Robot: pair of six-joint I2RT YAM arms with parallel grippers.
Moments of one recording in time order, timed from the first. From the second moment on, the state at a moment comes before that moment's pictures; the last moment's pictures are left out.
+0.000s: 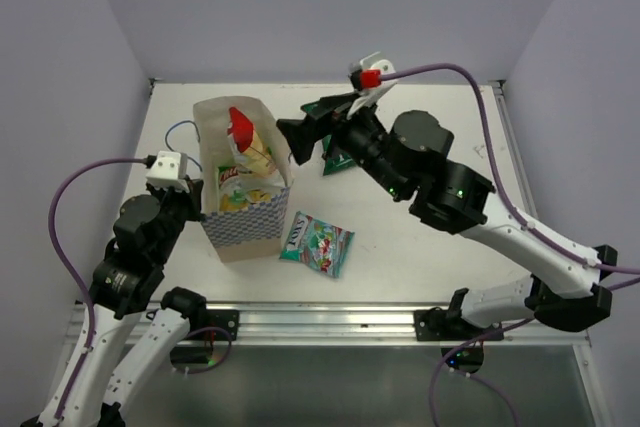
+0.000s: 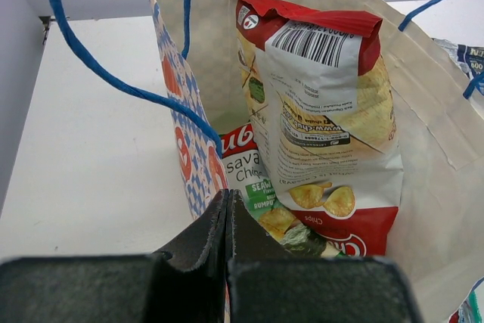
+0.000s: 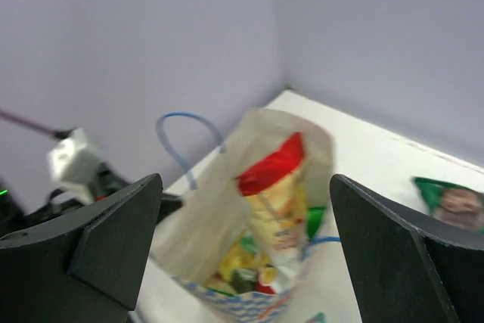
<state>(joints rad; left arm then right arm) -0.35 0.47 0.81 -0.56 -0.20 -0.10 1.13 1.34 1.66 -0.22 0.35 0.19</state>
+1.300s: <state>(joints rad) -0.35 0.43 0.79 -0.55 -0.21 -0.09 0.50 2.28 1.91 -0.37 0.32 0.28</state>
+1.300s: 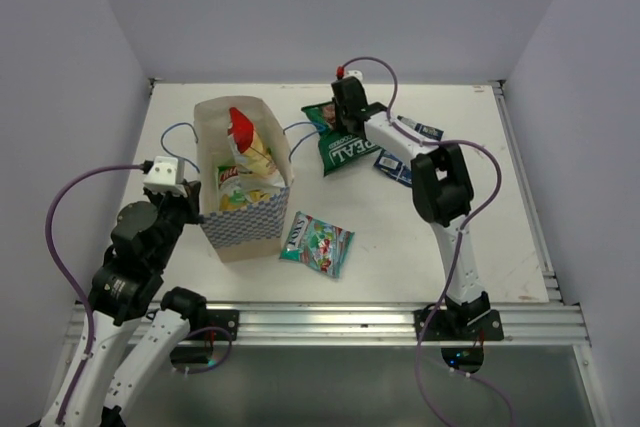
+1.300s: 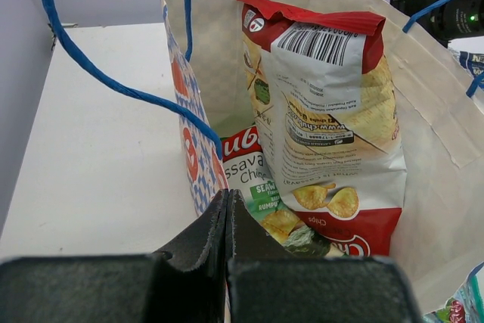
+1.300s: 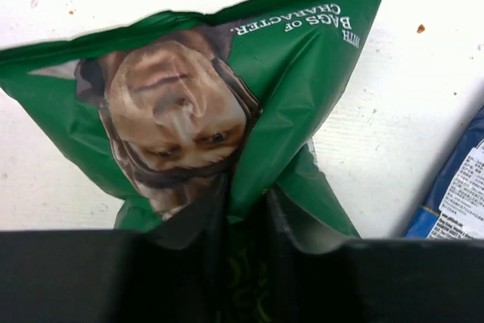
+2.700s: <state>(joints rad) -0.35 0.48 0.79 -0.52 -0.20 -0.07 0.71 2.37 2.22 0.96 -0.43 1.33</state>
